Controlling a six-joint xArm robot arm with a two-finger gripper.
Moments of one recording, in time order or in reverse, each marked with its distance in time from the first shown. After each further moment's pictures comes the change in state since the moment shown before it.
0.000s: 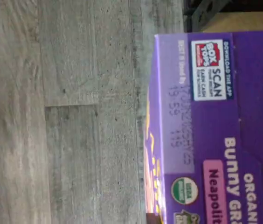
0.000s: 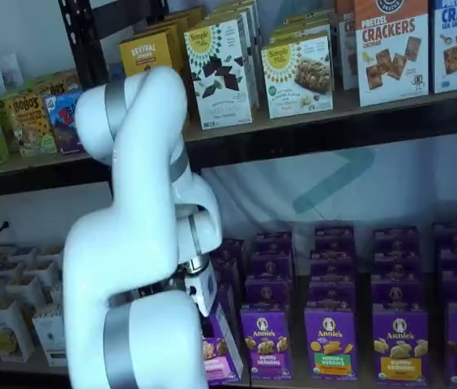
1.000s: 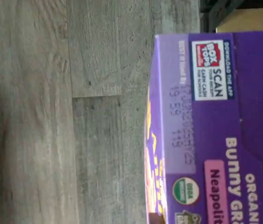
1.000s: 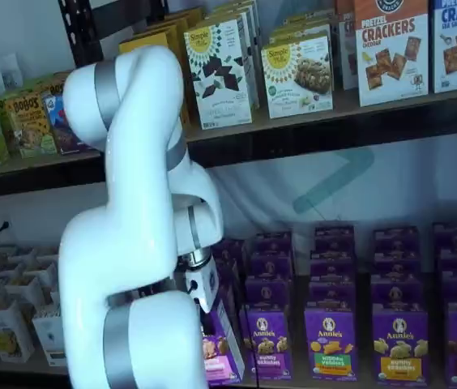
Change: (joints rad) arm -0.023 -0.160 0.152 0.067 0.019 -0.085
